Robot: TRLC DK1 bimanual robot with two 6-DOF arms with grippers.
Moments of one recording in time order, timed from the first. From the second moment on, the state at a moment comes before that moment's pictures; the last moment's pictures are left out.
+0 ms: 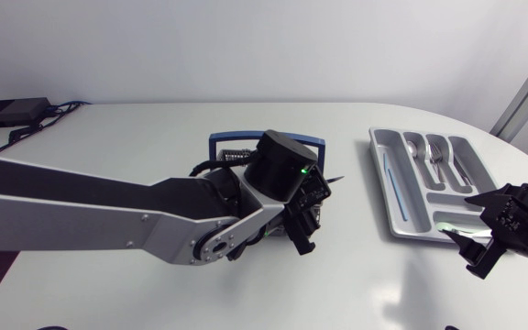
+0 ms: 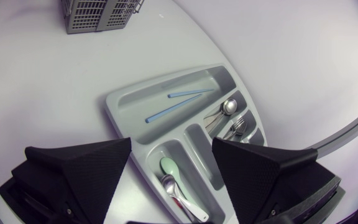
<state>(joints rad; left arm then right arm) -0.96 1.78 1.04 0.14 -0.32 0.50 -0.57 1.18 0.44 -0.09 -0.57 -1.31</state>
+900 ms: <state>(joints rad) -0.95 1.87 1.06 0.25 -0.36 0.50 -0.42 0.96 0.37 -0.21 -0.56 -1.22</state>
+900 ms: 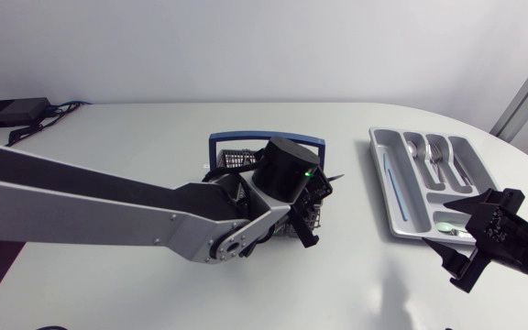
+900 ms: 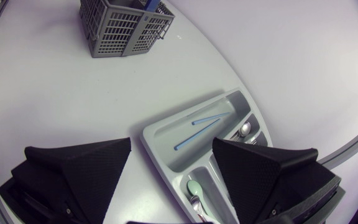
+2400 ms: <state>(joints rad) -0.74 1.44 1.06 0.00 0.14 0.23 0.19 0.91 0.64 -0.31 -0.70 -0.45</state>
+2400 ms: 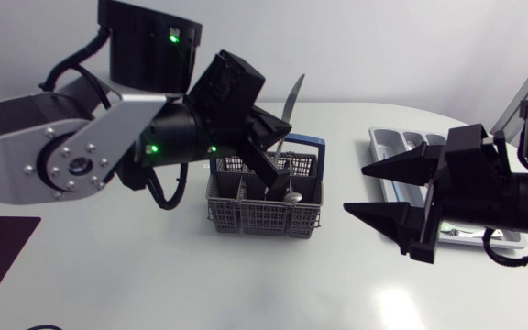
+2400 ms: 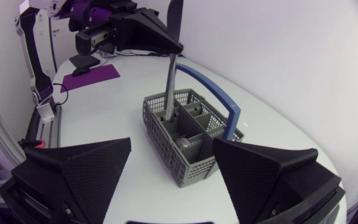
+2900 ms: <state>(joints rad) -0.61 1.39 1.18 -0.16 0.49 0.05 0.23 1.15 0.82 -0.30 -0.88 -0.35</state>
